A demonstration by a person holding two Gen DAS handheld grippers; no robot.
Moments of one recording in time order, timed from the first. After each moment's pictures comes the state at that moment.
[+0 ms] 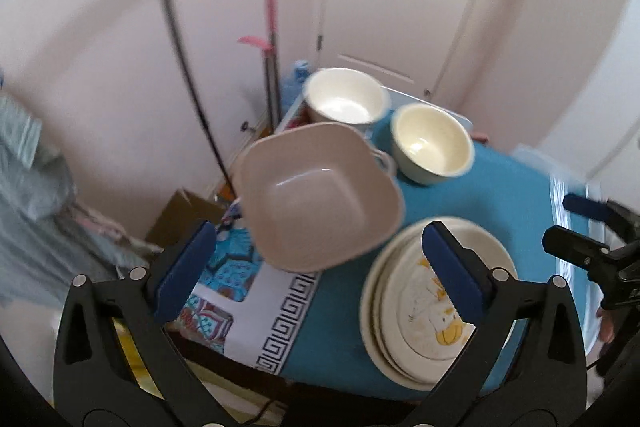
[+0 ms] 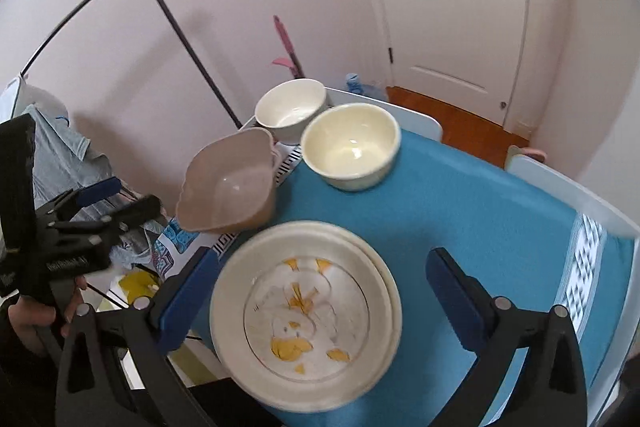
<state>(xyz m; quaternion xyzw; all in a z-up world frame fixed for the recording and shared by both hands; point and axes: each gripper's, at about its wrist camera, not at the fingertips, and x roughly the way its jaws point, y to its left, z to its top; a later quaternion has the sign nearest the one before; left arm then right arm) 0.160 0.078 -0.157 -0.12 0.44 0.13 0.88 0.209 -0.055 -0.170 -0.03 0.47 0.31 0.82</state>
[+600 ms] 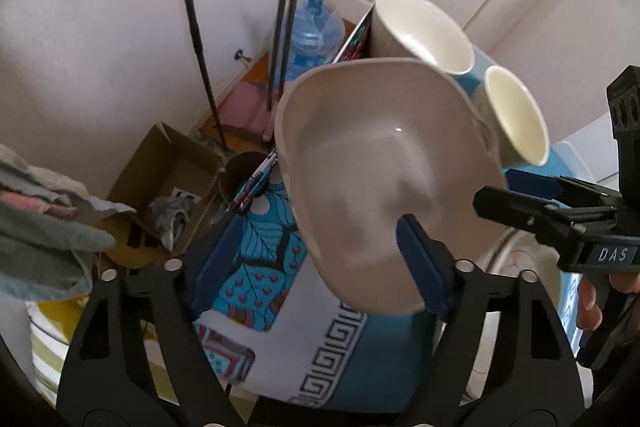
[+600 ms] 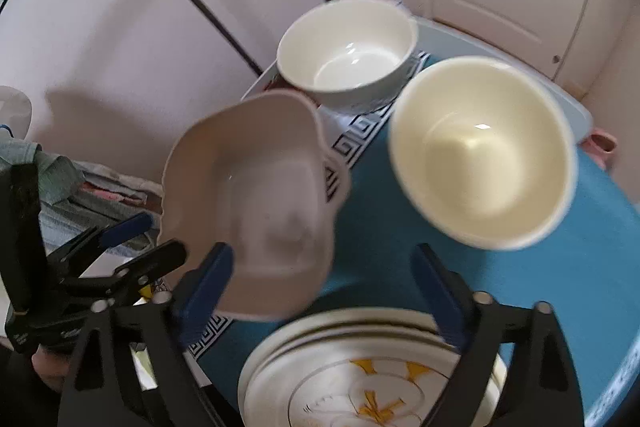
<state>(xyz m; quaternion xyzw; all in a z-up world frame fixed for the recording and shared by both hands) 0.208 0.146 -0.265 -0.19 0.53 0.10 0.82 0.282 0.081 -0.266 -0.04 0.60 0.34 0.72</state>
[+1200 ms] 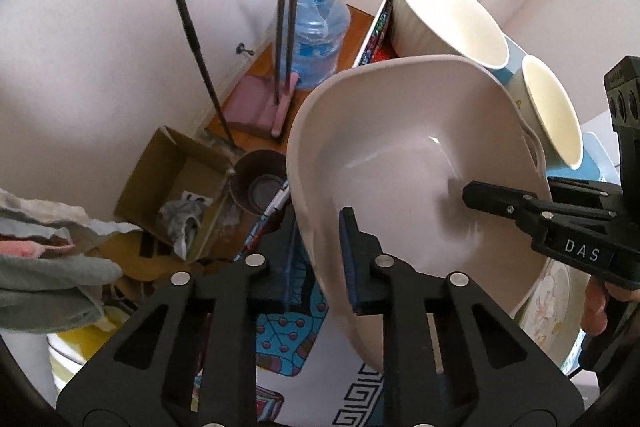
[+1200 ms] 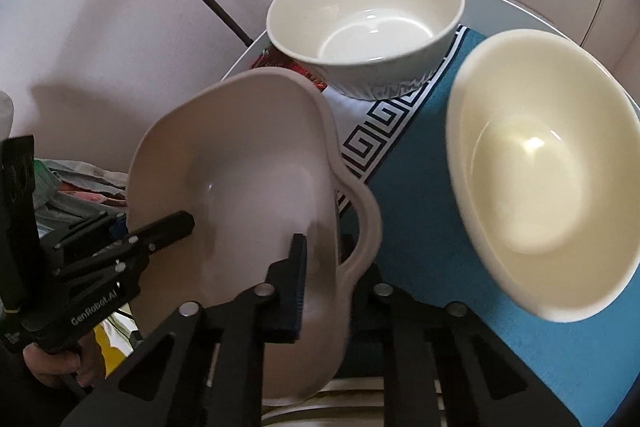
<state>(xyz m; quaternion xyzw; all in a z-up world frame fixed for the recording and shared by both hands) 0.231 0.161 -0.285 -0.16 0.55 0.09 0.81 0.293 0.102 -0.296 -0.04 0.61 0.34 0.71</state>
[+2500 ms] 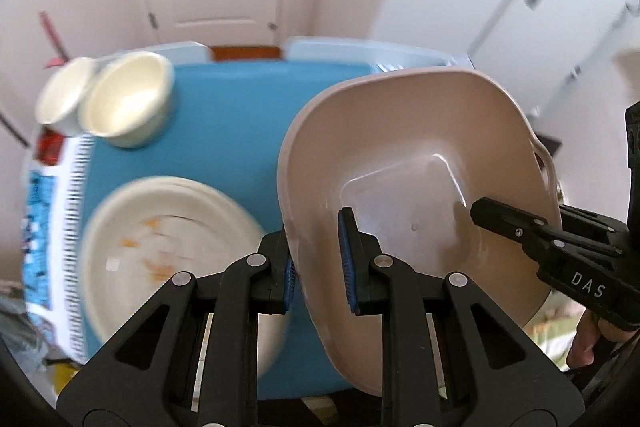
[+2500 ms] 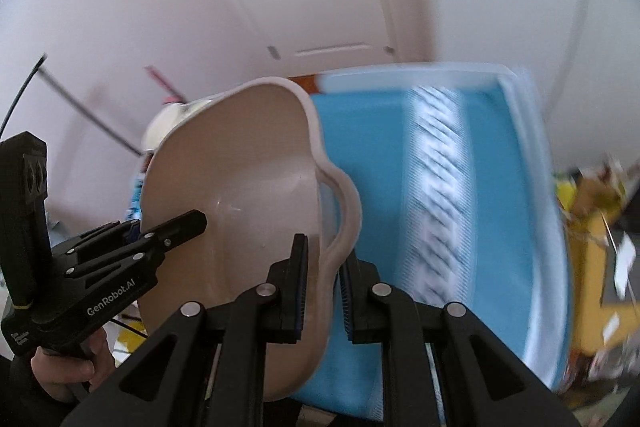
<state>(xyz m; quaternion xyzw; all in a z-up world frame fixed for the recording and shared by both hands) 0.204 -0.207 -0.213 -0.01 0.52 -0.14 0.84 0.137 -0.263 -0.213 0.13 0.52 0.10 0.84</state>
